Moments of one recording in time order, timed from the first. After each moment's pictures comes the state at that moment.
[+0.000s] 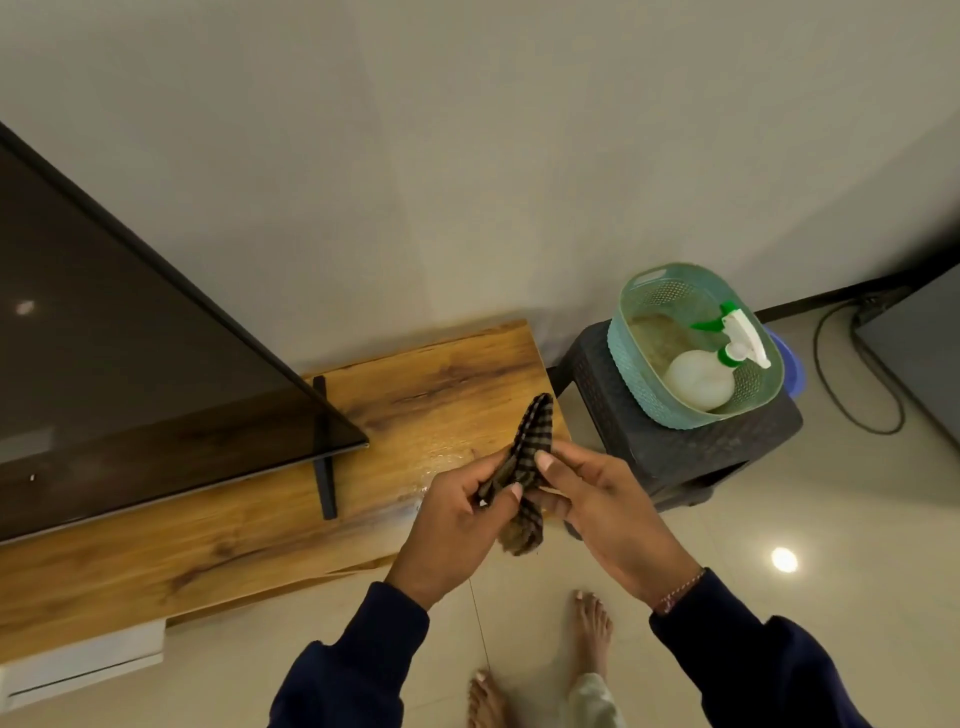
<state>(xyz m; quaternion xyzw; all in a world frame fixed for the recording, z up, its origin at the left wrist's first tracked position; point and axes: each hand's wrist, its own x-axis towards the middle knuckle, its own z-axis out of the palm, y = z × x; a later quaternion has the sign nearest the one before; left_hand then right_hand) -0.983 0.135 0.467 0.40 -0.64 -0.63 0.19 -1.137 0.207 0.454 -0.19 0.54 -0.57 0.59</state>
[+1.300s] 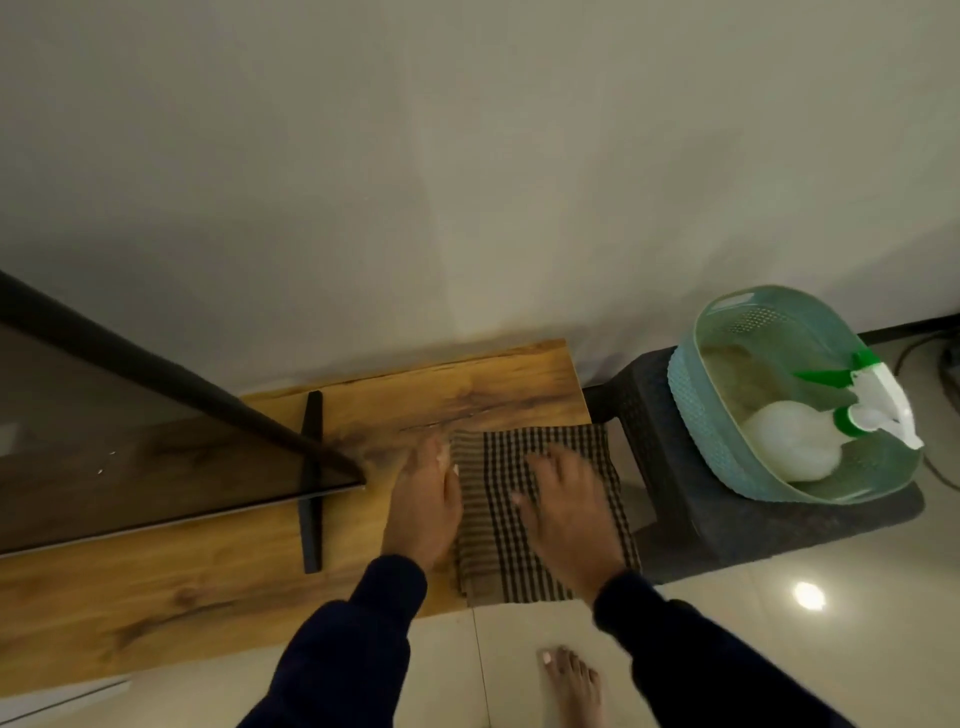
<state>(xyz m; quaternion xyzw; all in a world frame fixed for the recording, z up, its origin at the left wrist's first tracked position) -0.991 0.023 0.322 0.59 -0.70 -0.39 0.11 -1.151 0.112 0.268 -0.57 0.79 -0.13 0.17</state>
